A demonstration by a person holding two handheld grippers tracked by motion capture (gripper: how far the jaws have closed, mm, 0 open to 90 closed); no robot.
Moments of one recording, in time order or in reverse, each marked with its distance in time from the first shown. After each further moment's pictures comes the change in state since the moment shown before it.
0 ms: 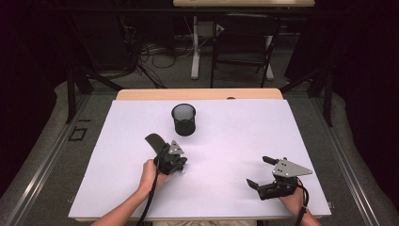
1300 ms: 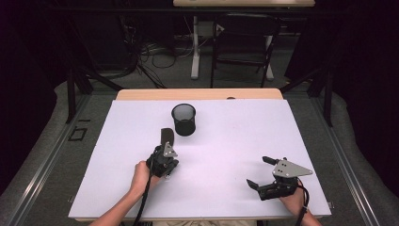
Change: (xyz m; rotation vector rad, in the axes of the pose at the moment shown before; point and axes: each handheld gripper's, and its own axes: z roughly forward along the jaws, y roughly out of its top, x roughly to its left) left arm 0.007 -0.014 -0.012 0.069 0.056 0.020; right arm 0.000 0.000 -0.001 -0.005 0.006 -0.012
